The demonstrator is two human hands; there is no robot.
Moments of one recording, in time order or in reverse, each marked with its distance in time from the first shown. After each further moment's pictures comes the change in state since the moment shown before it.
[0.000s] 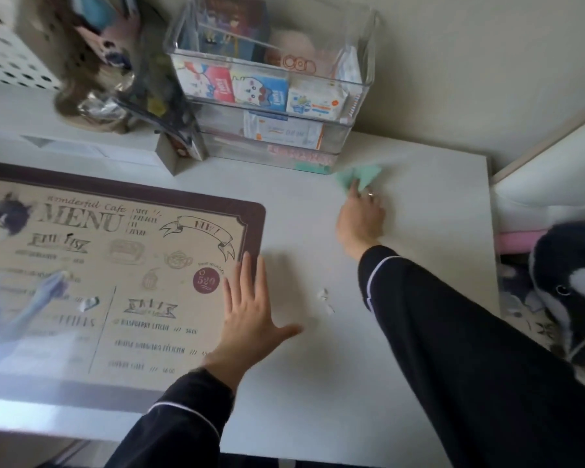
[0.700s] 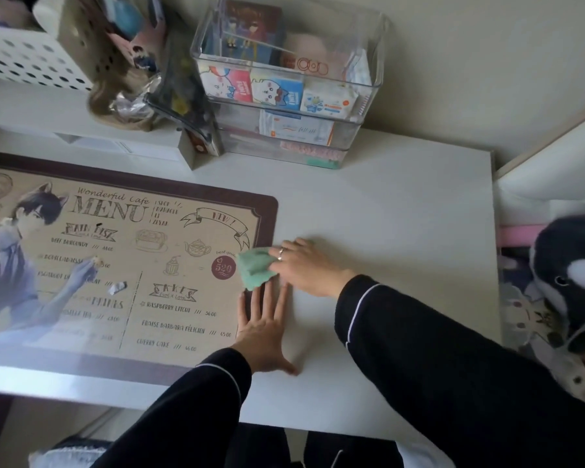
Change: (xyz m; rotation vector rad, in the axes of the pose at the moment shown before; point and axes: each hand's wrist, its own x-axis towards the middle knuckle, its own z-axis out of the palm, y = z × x) left_hand -0.031 -0.008 0.004 0.259 -0.509 -0.020; right_hand -0.104 -0.043 0.007 -0.126 -0.387 -1.152
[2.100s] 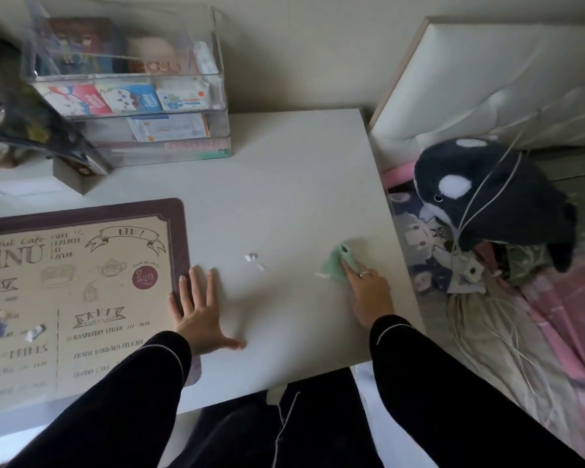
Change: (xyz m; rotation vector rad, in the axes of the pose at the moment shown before) left_hand -0.006 0.010 -0.012 -0.020 -0.108 -0.020; right_hand -0.264 -0.013 0.091 0.152 0.090 1.138
